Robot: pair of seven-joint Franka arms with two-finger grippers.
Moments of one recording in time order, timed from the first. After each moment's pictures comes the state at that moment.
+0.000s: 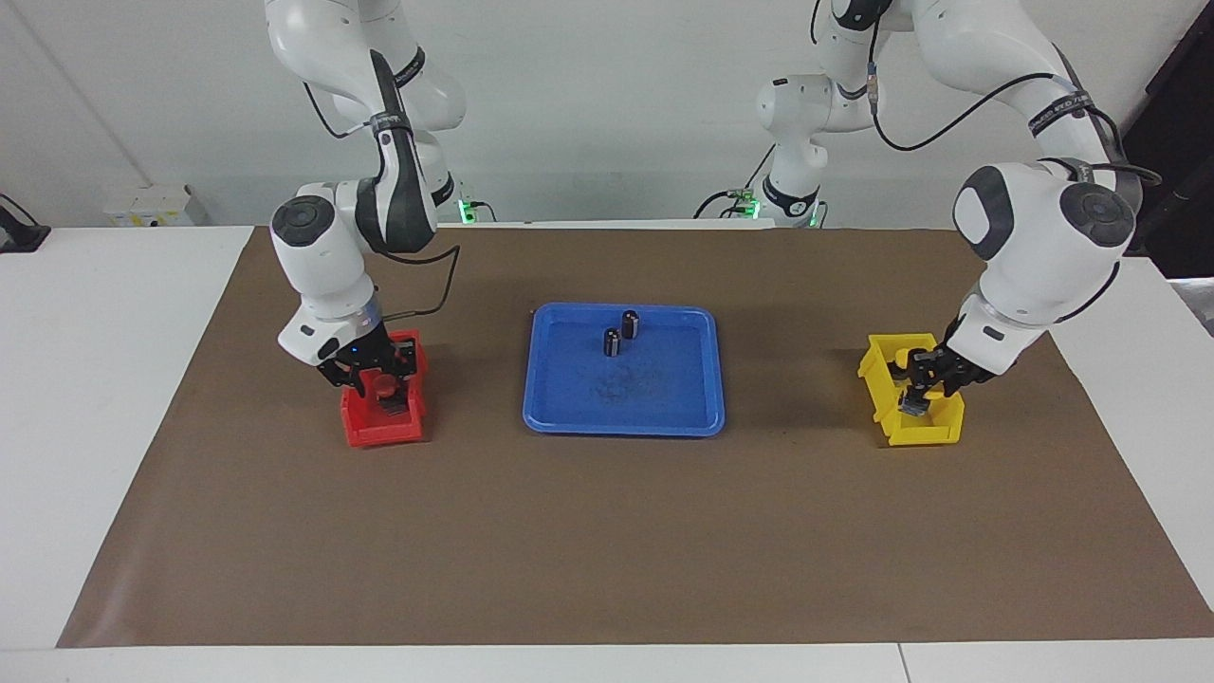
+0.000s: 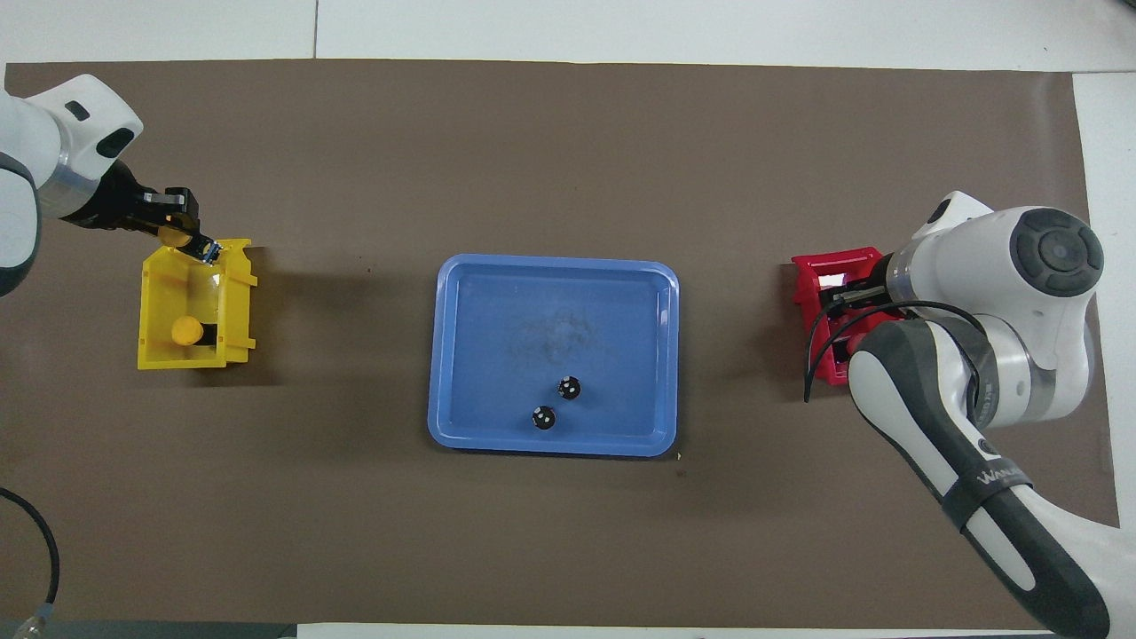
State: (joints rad) left arm -0.03 0.24 0.00 -1.70 -0.01 1.93 0.02; right arm -0.13 0.10 0.18 -2.15 -0.06 2.30 -0.09
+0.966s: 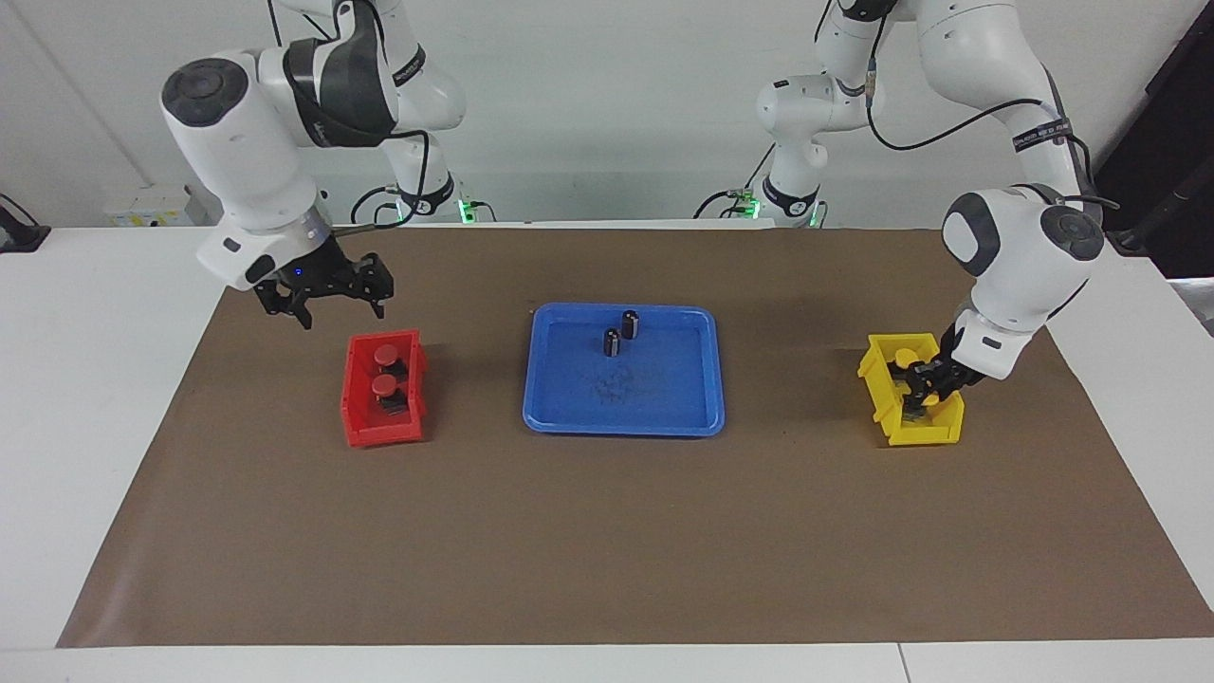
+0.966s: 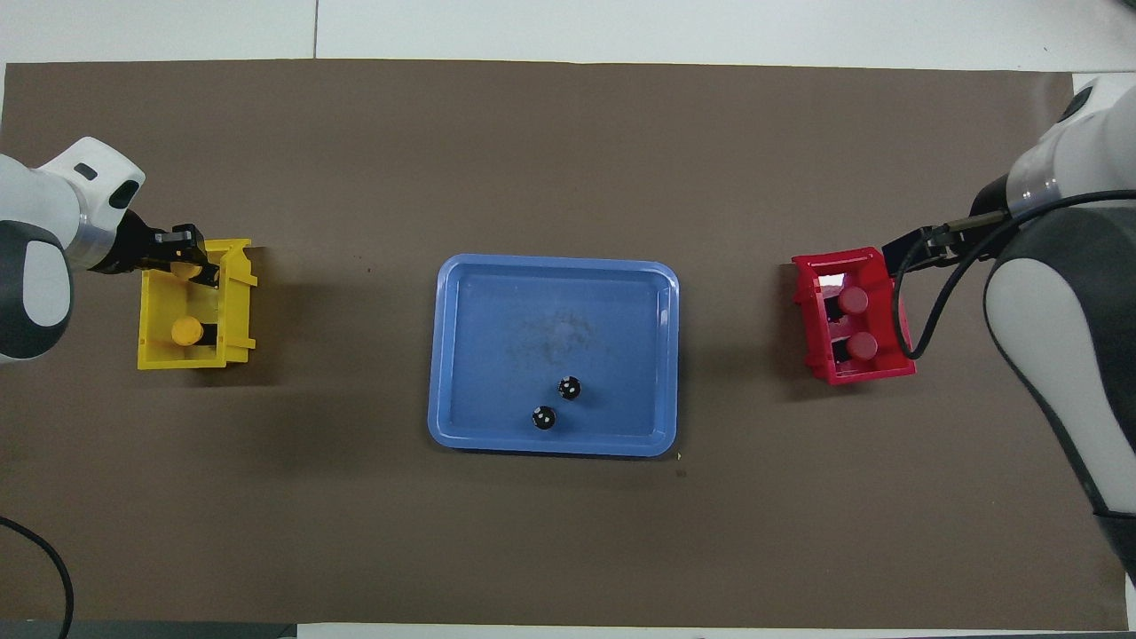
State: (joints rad) left arm 0.01 0.19 0.00 -1.96 -0.02 2.20 -0.07; right arm -0.13 0.06 0.19 -1.61 -0.02 1.62 -0.09
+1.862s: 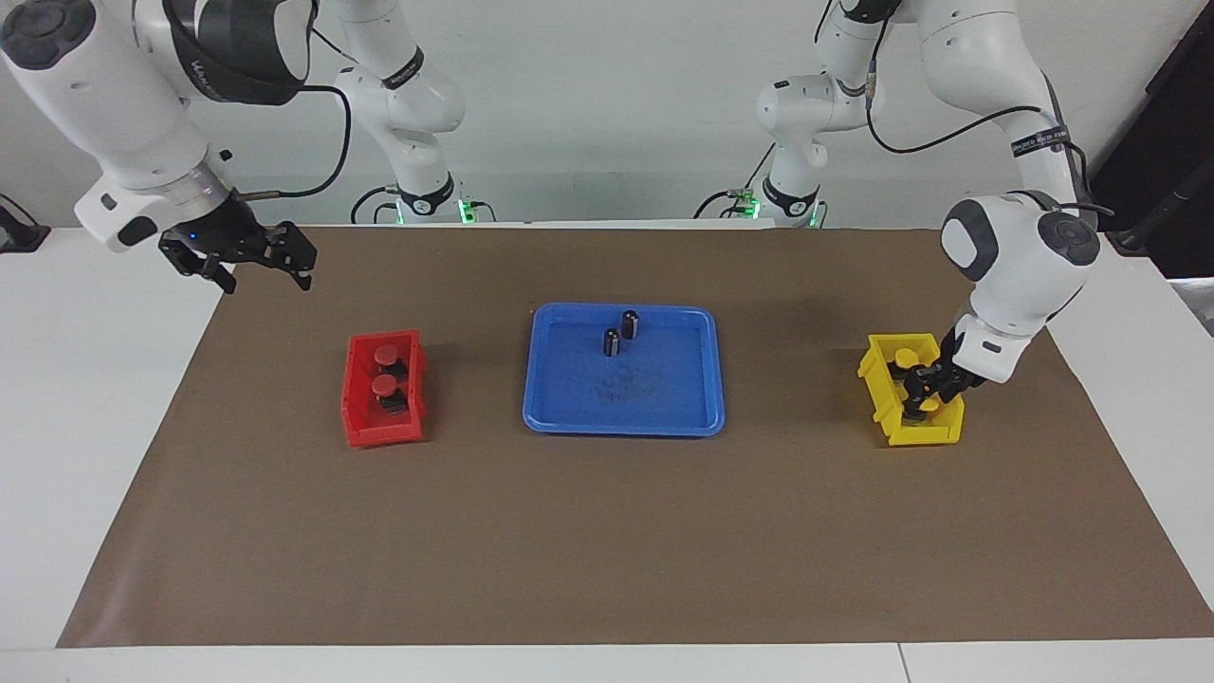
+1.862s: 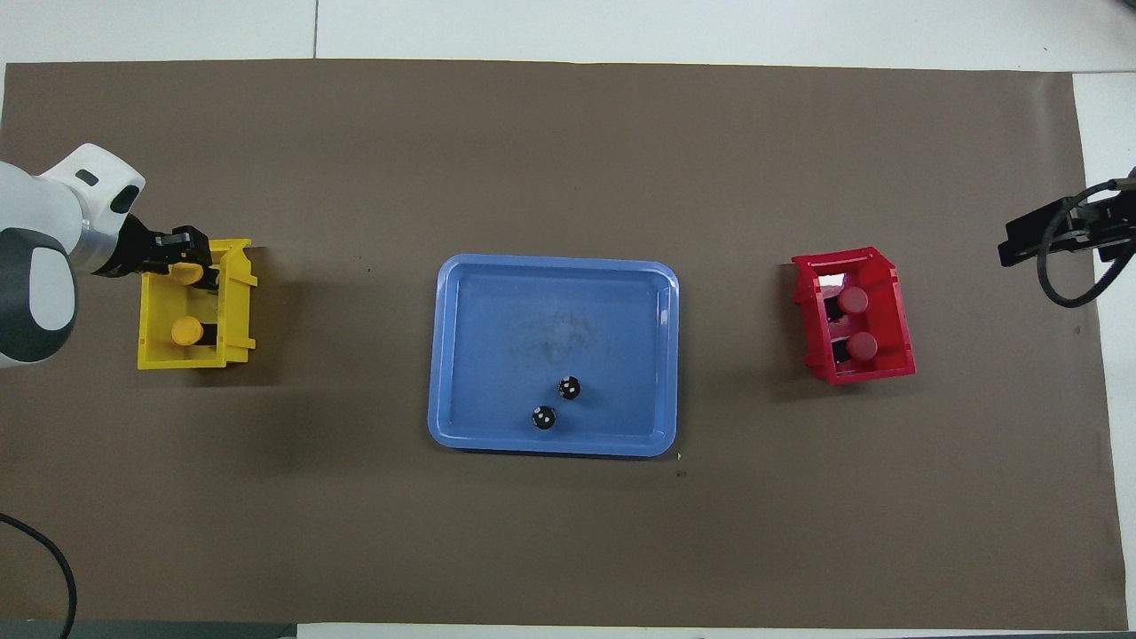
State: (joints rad) left arm 0.03 0.19 -0.02 -1.95 -0.02 2.20 -0.07; right arm -0.24 0.10 0.17 -1.49 -0.02 1.49 -0.08
